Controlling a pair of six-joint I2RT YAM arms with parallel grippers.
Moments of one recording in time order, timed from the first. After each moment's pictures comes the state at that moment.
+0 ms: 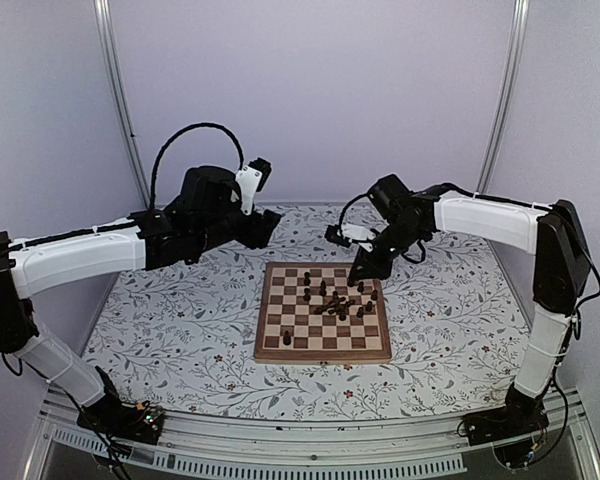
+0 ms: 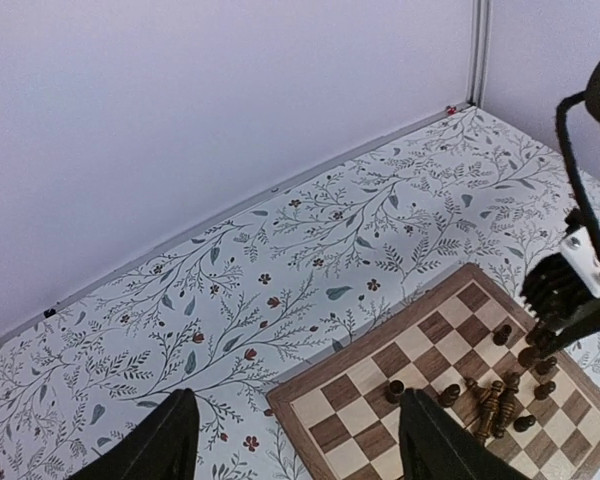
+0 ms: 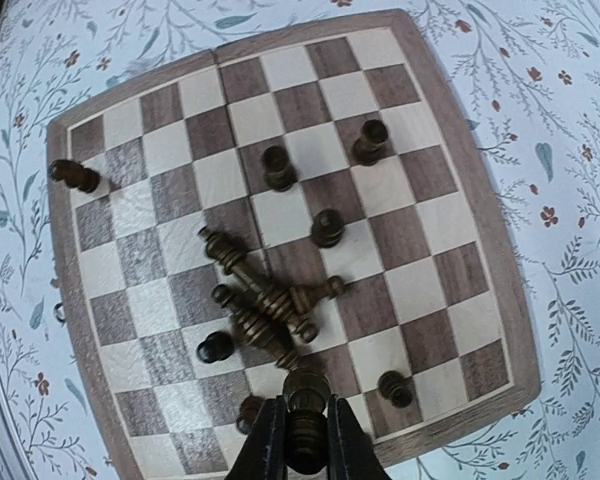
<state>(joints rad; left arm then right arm) -0.83 1.49 1.18 -0.08 -0.35 0.01 0.65 1.89 1.53 -0.74 -0.34 -0.56</state>
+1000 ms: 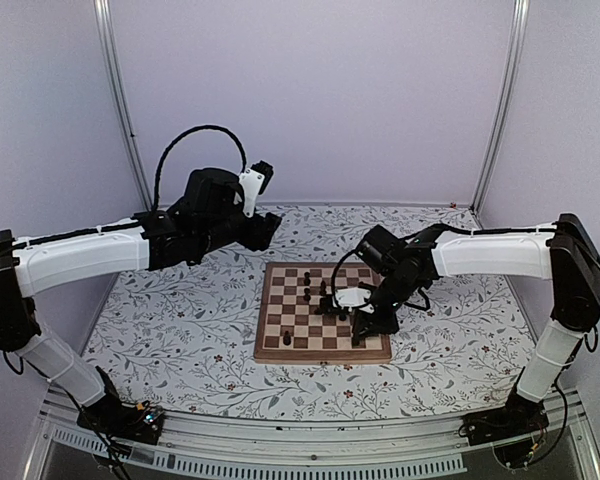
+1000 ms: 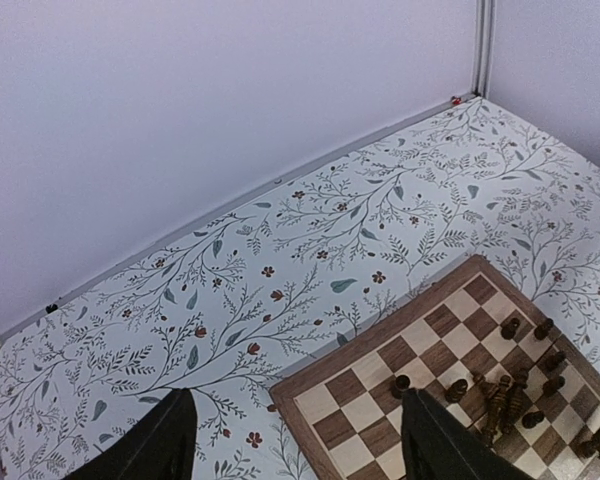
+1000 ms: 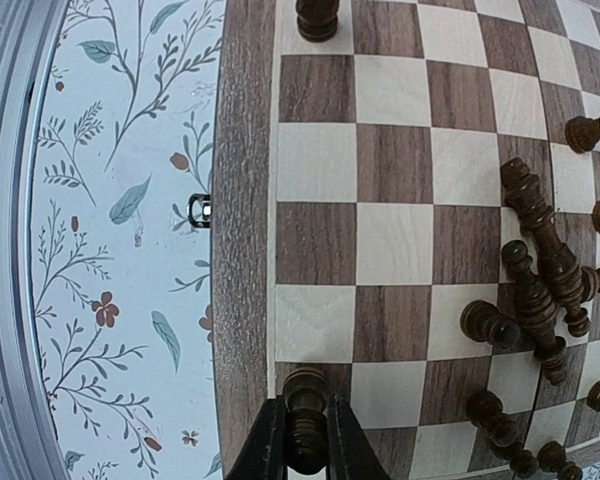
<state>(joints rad) -0.83 1.51 1.18 -0.09 -0.36 0.01 0.83 1.75 1.21 -0.72 -0.32 -0.71</state>
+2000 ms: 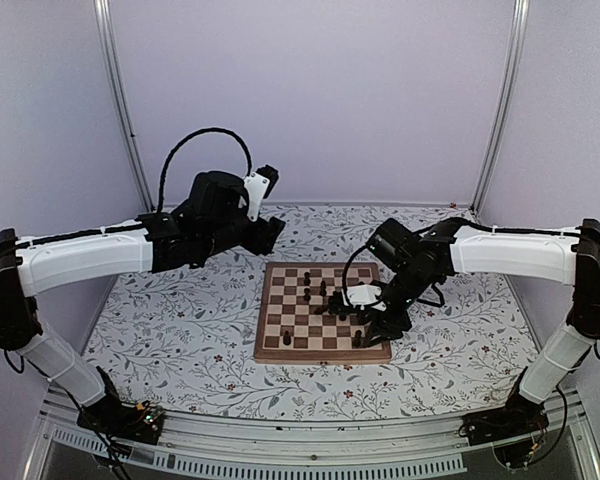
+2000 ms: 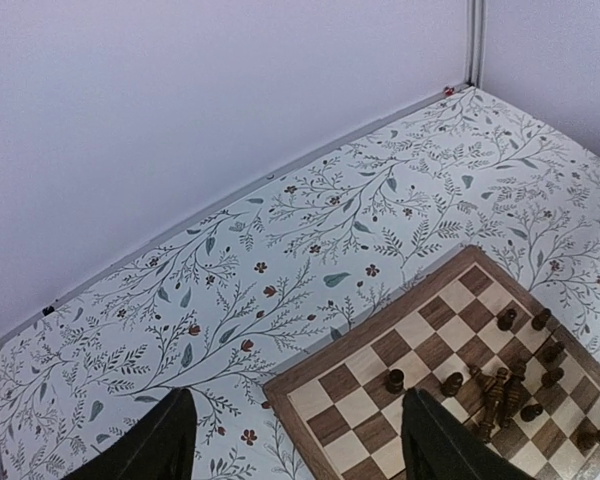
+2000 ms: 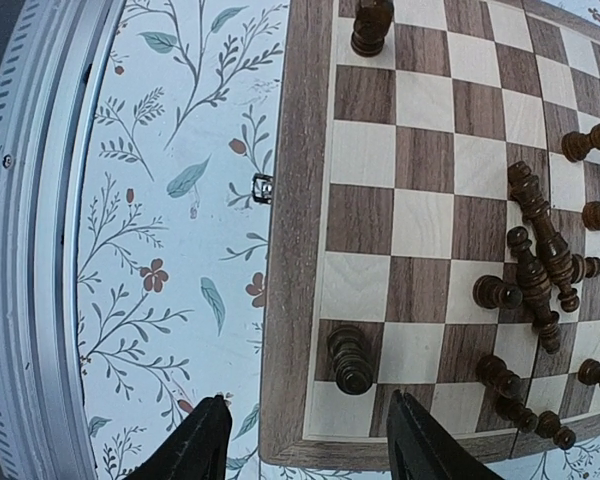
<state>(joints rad) -0.85 1.52 1.18 -0.09 -0.37 0.02 0.82 1.65 1.18 -0.80 -0.35 -0.77</state>
